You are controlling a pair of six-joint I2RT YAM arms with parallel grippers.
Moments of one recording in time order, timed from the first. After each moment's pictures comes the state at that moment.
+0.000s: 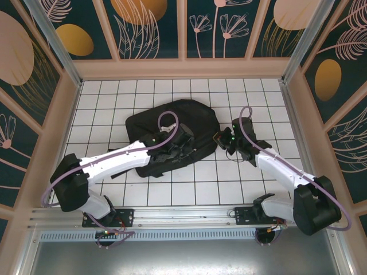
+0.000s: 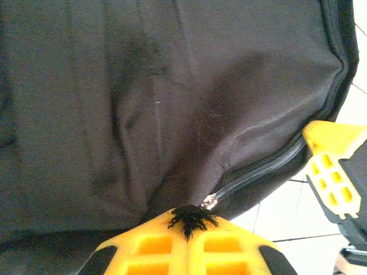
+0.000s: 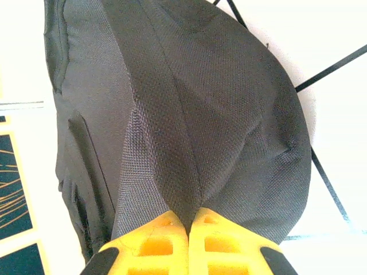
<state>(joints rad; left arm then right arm) -0.98 1.51 1.12 -0.54 -0.13 -1.32 0.42 1.19 0.65 -0.18 -0.25 1.15</state>
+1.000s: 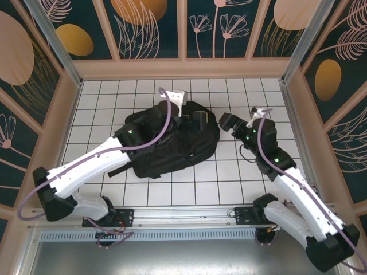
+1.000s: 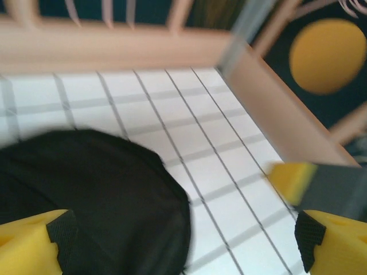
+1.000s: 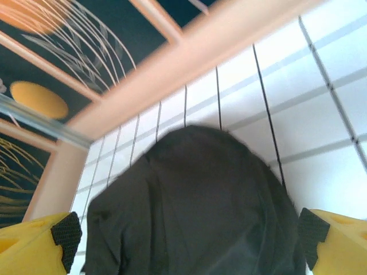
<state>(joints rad) -0.98 1.35 1.41 -0.45 -0.38 -0.52 0.46 0.79 0.76 -0.27 0.07 0.74</state>
